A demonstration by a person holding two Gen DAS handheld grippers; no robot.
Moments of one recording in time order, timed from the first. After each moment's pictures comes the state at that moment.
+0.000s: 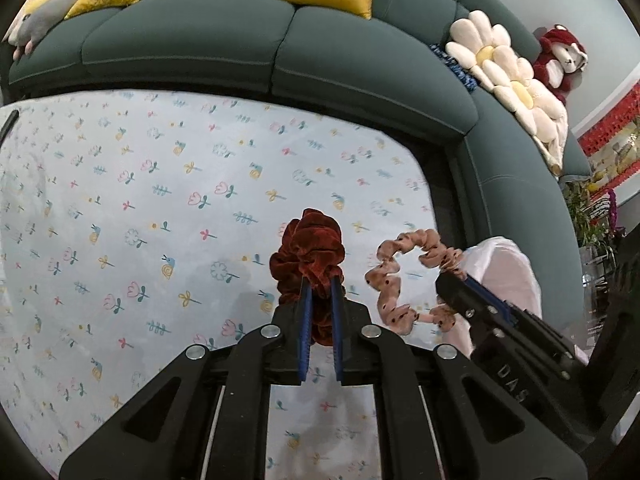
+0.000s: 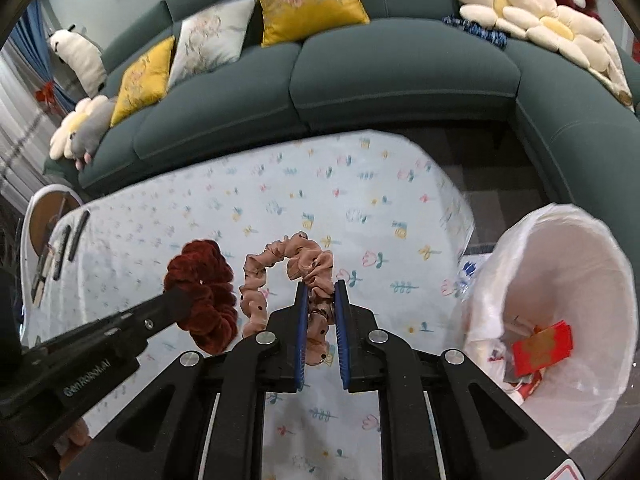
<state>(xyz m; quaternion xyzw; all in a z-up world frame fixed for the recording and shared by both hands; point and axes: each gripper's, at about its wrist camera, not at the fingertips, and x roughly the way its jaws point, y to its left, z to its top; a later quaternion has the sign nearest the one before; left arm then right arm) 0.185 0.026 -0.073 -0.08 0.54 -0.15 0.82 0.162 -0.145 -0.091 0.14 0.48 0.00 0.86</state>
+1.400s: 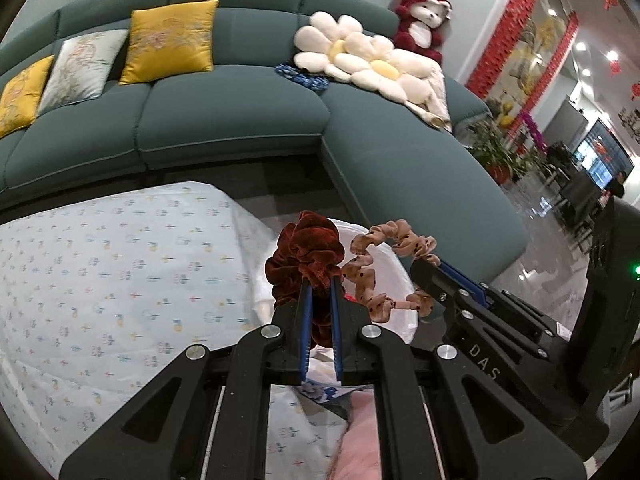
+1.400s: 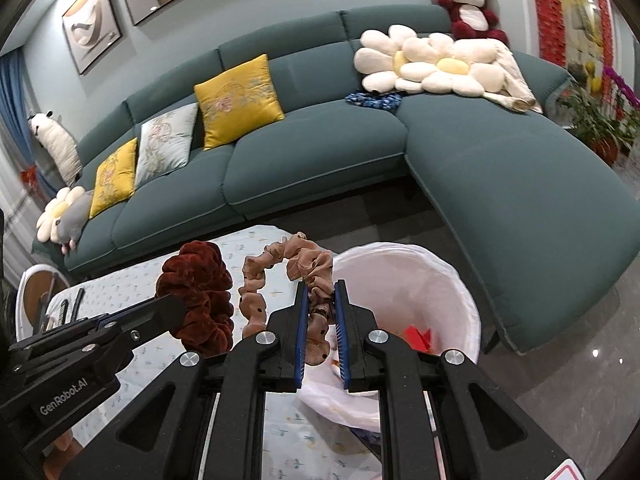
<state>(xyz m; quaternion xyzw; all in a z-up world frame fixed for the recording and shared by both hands) 0.065 -0.149 0.033 0.01 0.45 -0.32 0.83 0.007 -0.293 0.000 0.18 0.36 -0.12 0.91</state>
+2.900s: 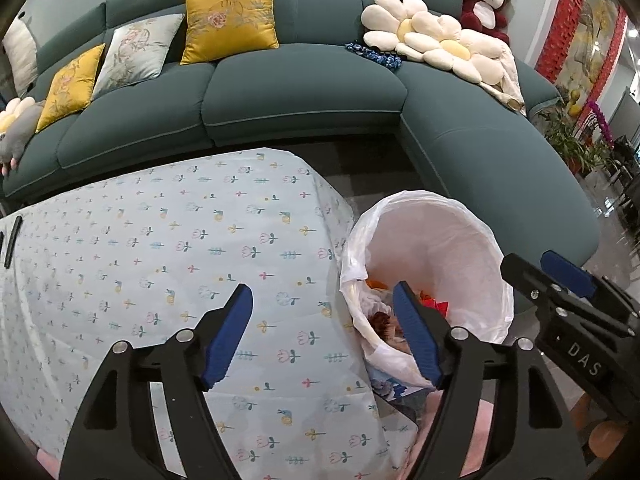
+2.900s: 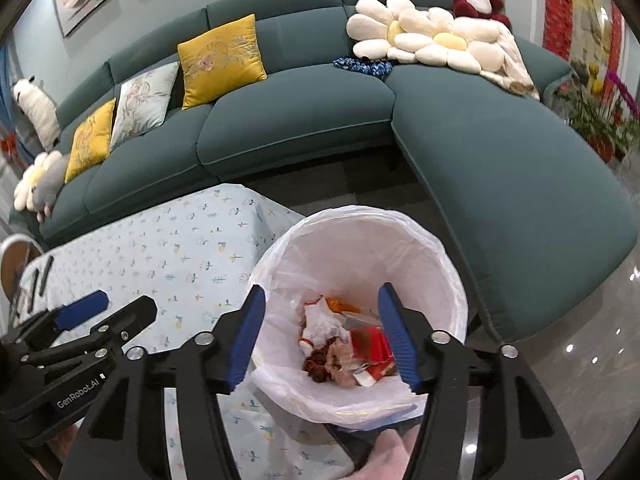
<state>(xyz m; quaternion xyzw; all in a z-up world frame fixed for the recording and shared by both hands) 0.086 -0.127 -0.028 0.06 0.47 -0.20 0.86 0.028 -0.294 -0.039 0.13 0.43 -0.12 0.89</state>
